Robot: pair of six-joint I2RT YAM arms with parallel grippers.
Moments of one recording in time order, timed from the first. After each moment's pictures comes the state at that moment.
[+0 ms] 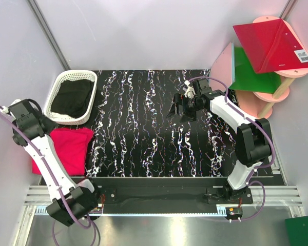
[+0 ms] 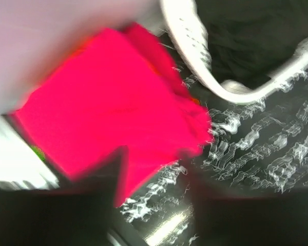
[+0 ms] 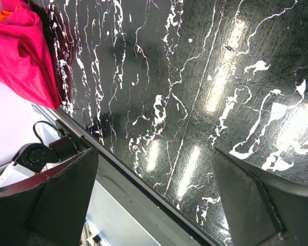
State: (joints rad) left arm 0.63 1.04 1.24 -0.99 -0.08 -0.34; right arm 0.35 1.75 1.35 -0.60 -0.60 0.44
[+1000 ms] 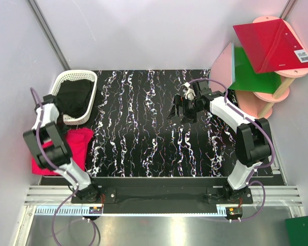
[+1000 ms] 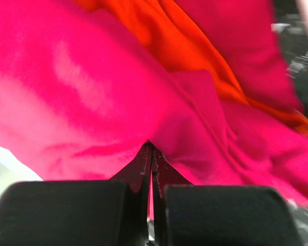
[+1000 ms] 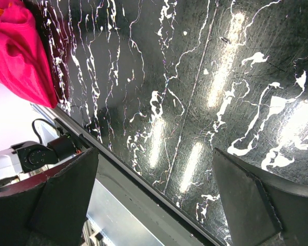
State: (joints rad) left arm 0.48 1.66 1.23 -0.96 -0.34 -0.35; right arm 0.35 1.75 1.33 -0.60 -0.59 0.45
